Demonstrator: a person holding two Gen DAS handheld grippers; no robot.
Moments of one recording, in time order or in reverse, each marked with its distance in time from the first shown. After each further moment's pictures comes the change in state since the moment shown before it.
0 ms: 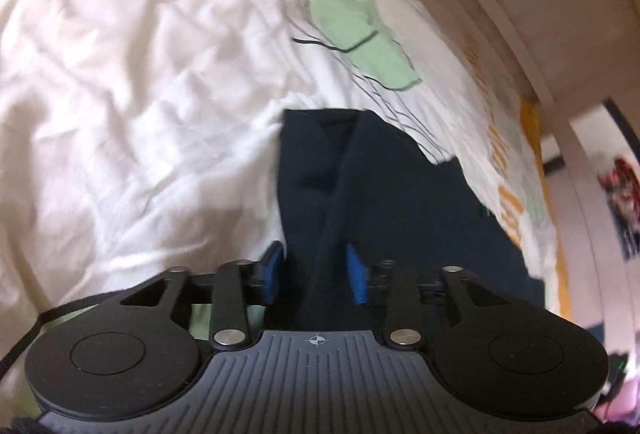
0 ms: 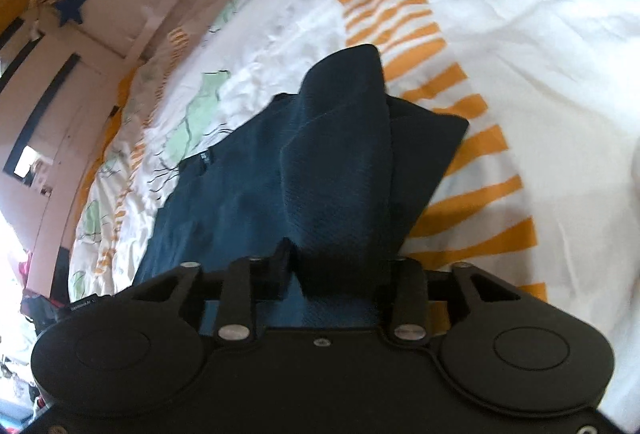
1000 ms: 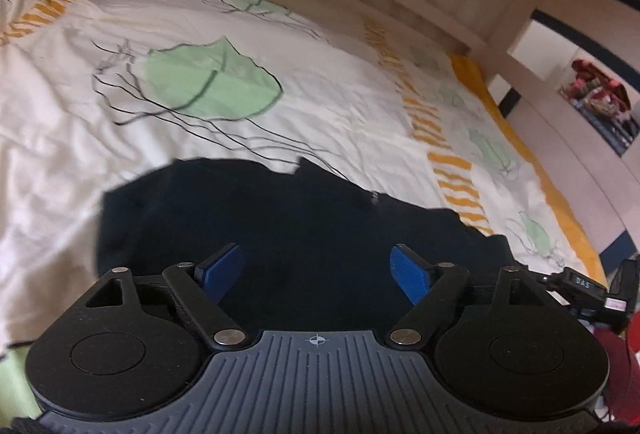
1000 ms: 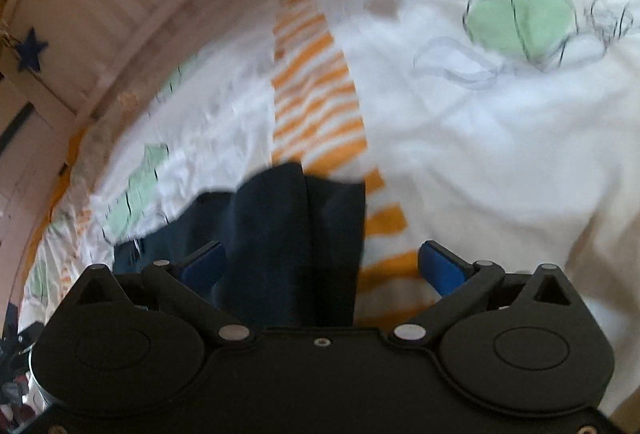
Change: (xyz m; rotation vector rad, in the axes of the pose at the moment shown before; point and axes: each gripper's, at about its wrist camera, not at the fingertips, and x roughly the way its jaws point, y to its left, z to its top) left arm 0.018 -0.147 -0.037 0.424 -0.119 -0.001; right arm -0.005 -0.017 0.022 0.002 -0.182 -0.158
